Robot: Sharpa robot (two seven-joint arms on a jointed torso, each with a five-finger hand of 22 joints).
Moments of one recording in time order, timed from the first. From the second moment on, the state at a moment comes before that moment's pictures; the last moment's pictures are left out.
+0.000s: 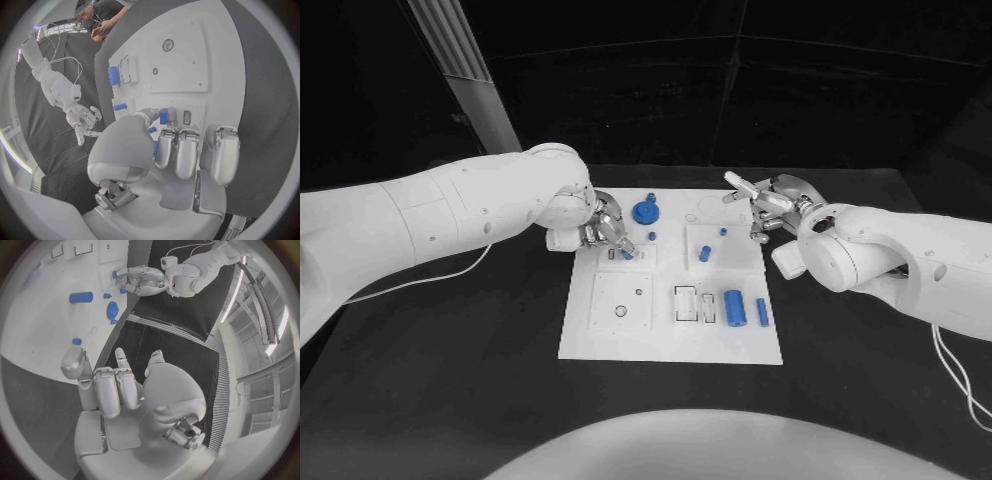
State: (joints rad) left arm 1.37 -0.49 -0.23 1.13 -0.71 0.39 -0.56; left_hand 1.25 0.01 0.32 0.22 0.55 0.63 0.10 0.74 0.71 1.47 0.04 1.57 1.31 1.47 -0.01 1.57 1.31 0.01 1.46 0.11 1.57 1.31; right arm 1.19 -0.88 -0.09 1.59 -0.40 -0.51 -0.05; right_hand 1.08 0.19 -0.28 0.29 0.07 0.83 0.19 0.21 0.08 1.47 0.12 1.53 1.31 1.47 0.06 1.52 1.31 0.09 1.22 0.17 1.15 1.31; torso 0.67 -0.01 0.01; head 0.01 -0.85
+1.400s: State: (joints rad) left arm 1.38 -0.52 -0.23 1.17 -0.72 0.37 -0.56; left_hand 1.25 0.01 0.32 0.22 0.54 0.62 0.10 0.74 0.71 1.47 0.04 1.57 1.31 1.47 -0.01 1.57 1.31 0.01 1.46 0.11 1.57 1.31; right arm 1.19 -0.88 -0.09 1.58 -0.40 -0.51 -0.06; right_hand 1.08 0.19 -0.28 0.29 0.07 0.83 0.19 0.21 0.08 1.47 0.12 1.53 1.31 1.47 0.06 1.52 1.31 0.09 1.22 0.17 1.14 1.31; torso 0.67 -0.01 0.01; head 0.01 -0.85
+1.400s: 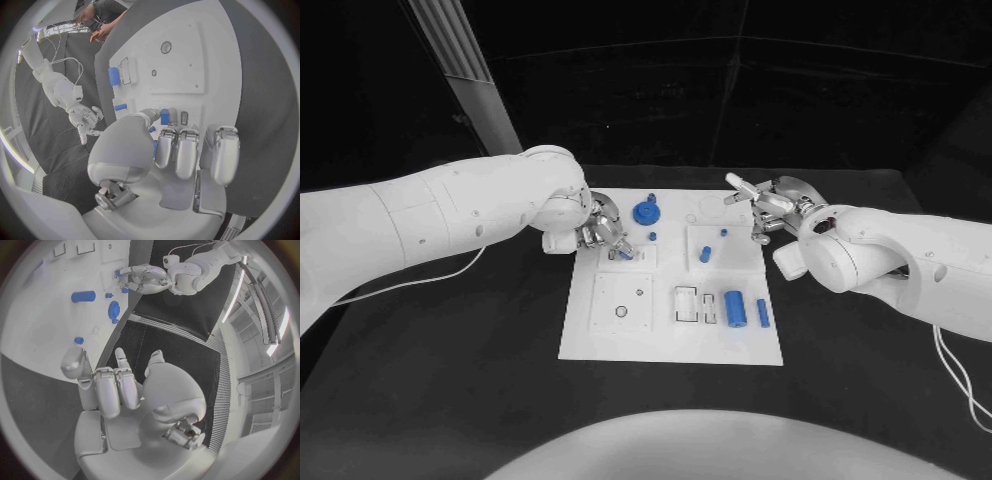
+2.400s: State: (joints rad) left arm 1.40 -0.50 -0.23 1.17 -0.72 0.38 -0.58; left_hand 1.25 0.01 0.32 0.22 0.53 0.63 0.09 0.74 0.71 1.47 0.04 1.57 1.31 1.47 -0.01 1.57 1.31 0.01 1.46 0.11 1.57 1.31; right arm 1.19 -0.87 -0.09 1.58 -0.41 -0.51 -0.07; right_hand 1.08 0.19 -0.28 0.29 0.07 0.83 0.19 0.21 0.08 1.47 0.12 1.53 1.31 1.47 0.06 1.52 1.31 0.09 1.22 0.17 1.14 1.31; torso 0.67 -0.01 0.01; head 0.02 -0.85
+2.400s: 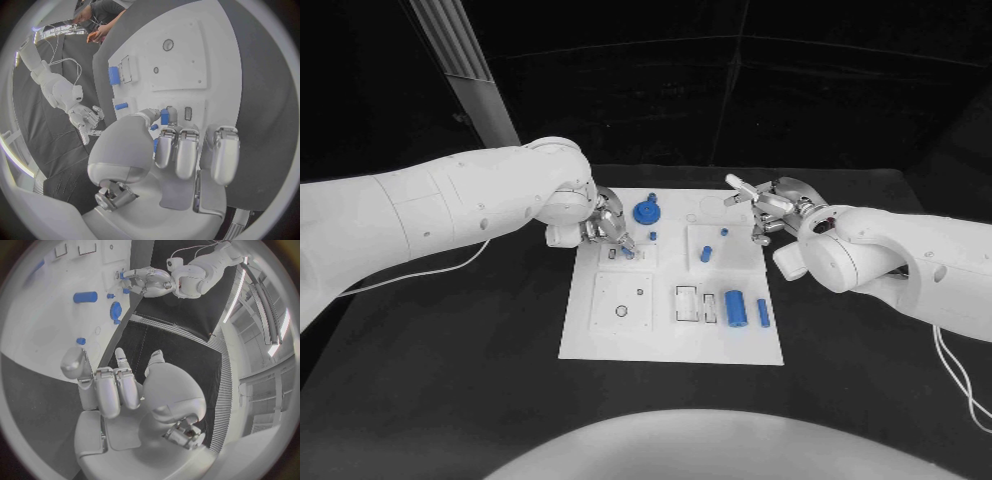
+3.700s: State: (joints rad) left arm 1.39 -0.47 -0.23 1.13 -0.75 0.40 -0.60; left_hand 1.25 0.01 0.33 0.22 0.53 0.63 0.09 0.74 0.71 1.46 0.04 1.57 1.31 1.47 -0.01 1.57 1.31 0.01 1.46 0.11 1.57 1.31; right arm 1.19 -0.87 -0.09 1.58 -0.41 -0.51 -0.07; right_hand 1.08 0.19 -0.28 0.29 0.07 0.83 0.19 0.21 0.08 1.47 0.12 1.53 1.31 1.47 0.06 1.52 1.31 0.09 1.22 0.17 1.14 1.31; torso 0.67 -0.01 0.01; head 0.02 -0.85
